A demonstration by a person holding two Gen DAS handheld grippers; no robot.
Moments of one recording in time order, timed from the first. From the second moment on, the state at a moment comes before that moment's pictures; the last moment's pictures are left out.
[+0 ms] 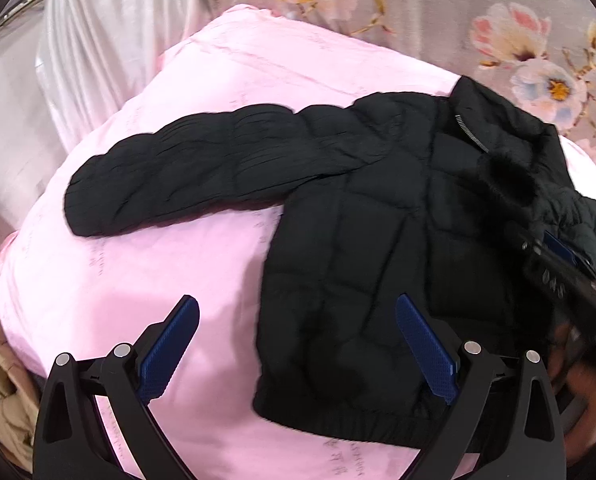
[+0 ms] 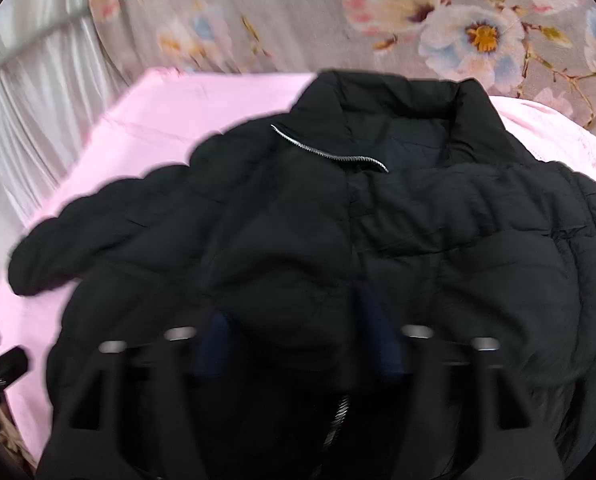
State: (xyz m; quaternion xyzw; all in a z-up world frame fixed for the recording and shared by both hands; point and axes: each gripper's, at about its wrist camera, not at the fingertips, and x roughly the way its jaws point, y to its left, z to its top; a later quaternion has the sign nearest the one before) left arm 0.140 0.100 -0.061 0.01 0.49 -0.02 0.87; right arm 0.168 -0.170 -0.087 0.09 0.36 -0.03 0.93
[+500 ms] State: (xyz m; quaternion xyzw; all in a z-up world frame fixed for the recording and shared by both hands) left arm 0.187 -0.028 -0.048 -0.03 0.49 -0.17 0.85; right arm 0.049 -0.301 -0.027 0.22 0.29 -0.14 0.92
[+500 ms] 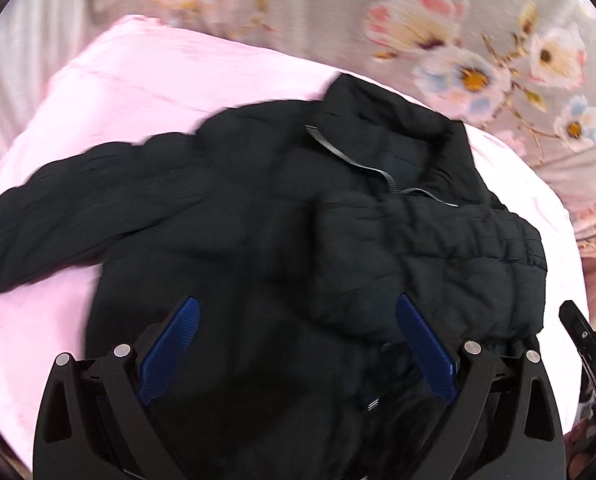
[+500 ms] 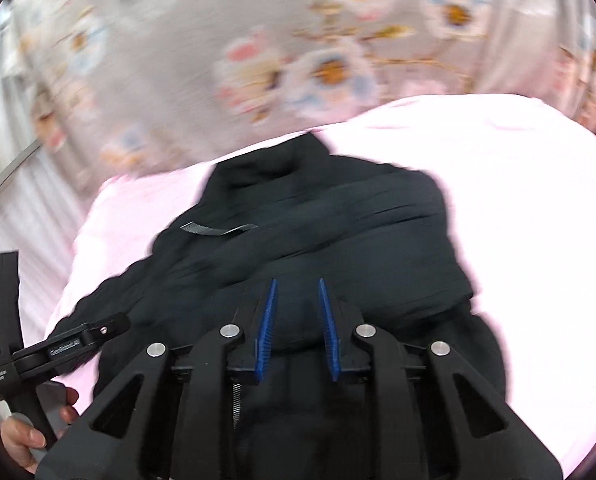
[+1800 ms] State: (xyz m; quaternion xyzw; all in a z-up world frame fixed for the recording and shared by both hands) left arm 0.243 -0.122 -0.154 0.09 0.46 -0.10 0.88; right arm 0.140 -0.377 -0.128 0.18 0.37 -0.21 0.89
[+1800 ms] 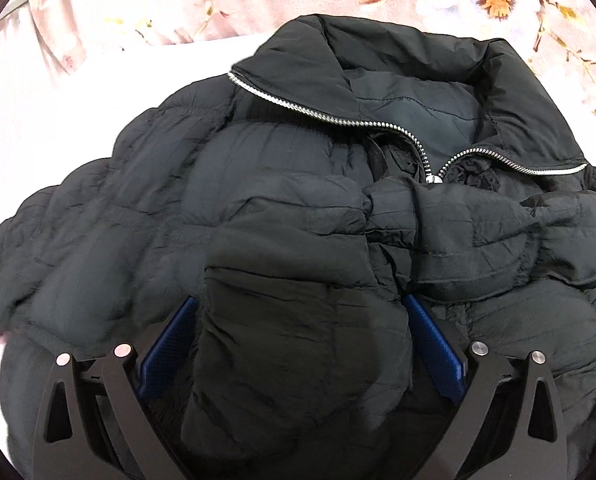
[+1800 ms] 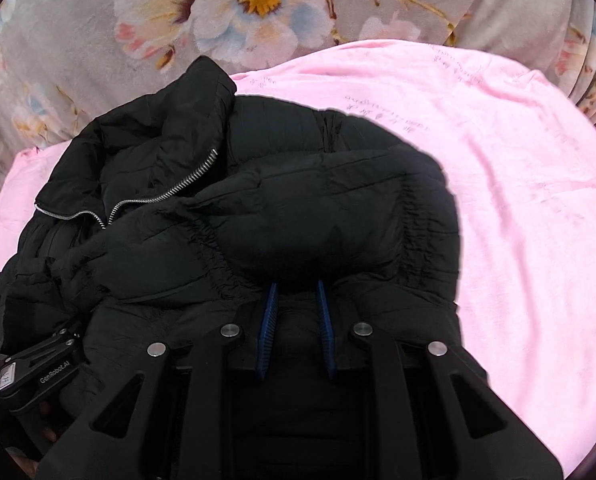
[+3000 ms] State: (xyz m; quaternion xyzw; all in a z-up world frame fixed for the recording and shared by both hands) left arm 0.195 0.040 -0.103 -0.09 0.47 -0.12 0.87; right arm 0.138 -0.257 -0.132 0.15 0.38 -0.15 0.90
